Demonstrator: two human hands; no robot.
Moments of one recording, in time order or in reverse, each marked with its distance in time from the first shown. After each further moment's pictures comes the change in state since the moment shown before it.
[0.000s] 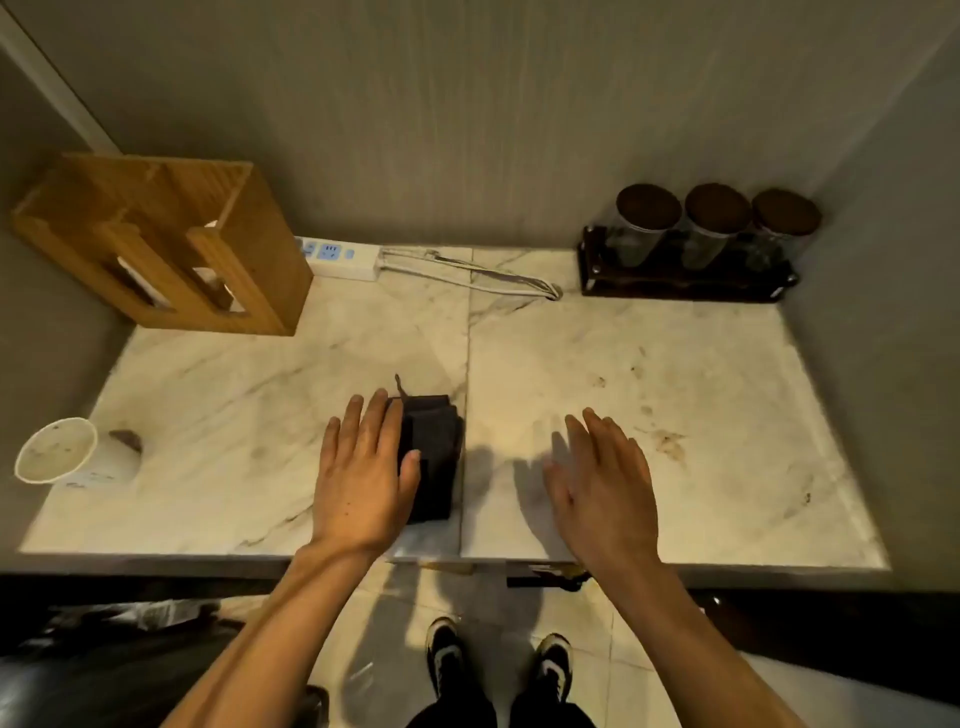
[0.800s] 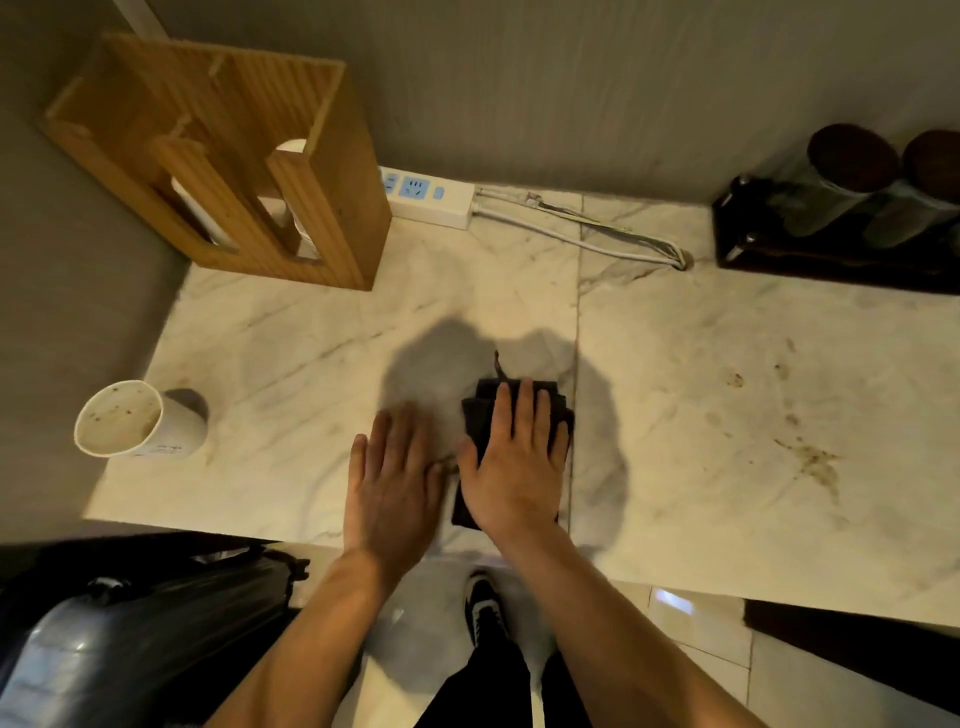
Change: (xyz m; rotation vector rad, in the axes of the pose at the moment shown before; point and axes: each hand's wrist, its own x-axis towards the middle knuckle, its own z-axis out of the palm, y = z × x) left_hand -0.005 -0.099 0.064 0.046 -0.071 -0.098; right_hand 0.052 -0.172 0.128 0.002 -0.156 0.002
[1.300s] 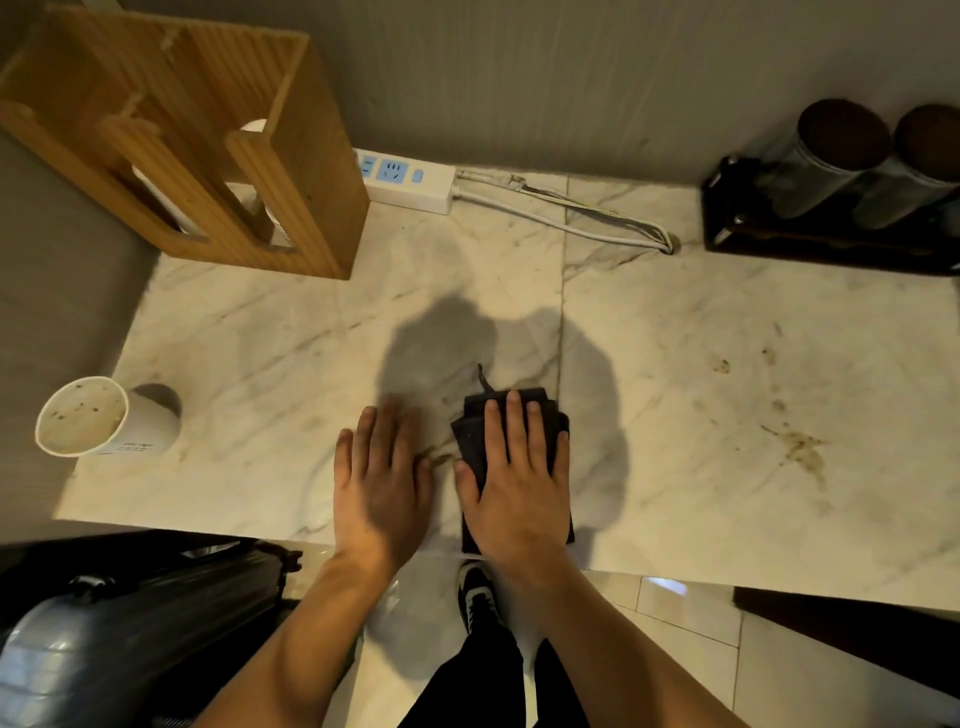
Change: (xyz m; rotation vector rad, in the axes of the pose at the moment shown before) left_hand -0.002 0.013 0.006 -0.059 0.134 -0.020; right_hand -0.026 0.033 0.010 -0.070 0.048 -0.089
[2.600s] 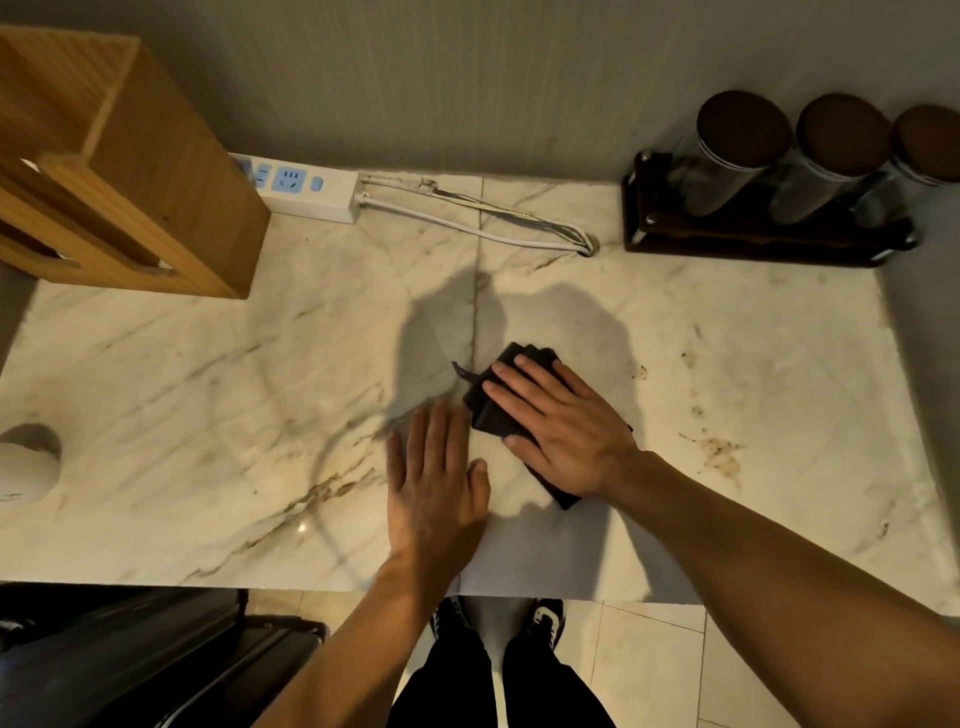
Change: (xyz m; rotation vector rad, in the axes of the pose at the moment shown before) left_hand 0.022 0.138 0.034 -0.057 -0.114 0.028; right_hand 0.088 0.173 -0.049 -0.162 -0.137 -0.576
